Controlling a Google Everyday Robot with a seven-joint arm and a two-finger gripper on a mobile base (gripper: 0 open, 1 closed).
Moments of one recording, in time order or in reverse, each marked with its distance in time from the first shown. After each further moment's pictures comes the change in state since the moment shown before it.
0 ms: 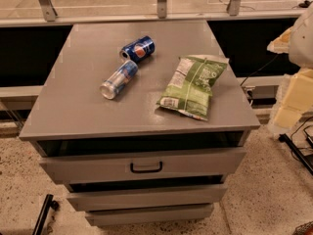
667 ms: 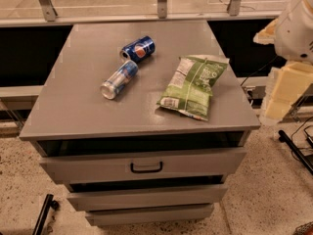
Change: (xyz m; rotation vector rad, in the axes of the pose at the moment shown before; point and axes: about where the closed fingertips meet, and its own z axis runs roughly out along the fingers) arm -0.018 -0.012 0.001 0.025 0.005 -0.095
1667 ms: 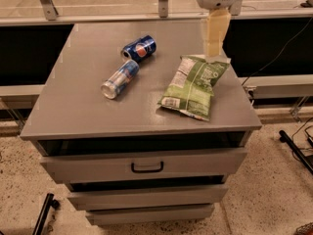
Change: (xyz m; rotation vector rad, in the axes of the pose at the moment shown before) arm -0.117 -0.138 0.041 0.084 -0.004 -0.462
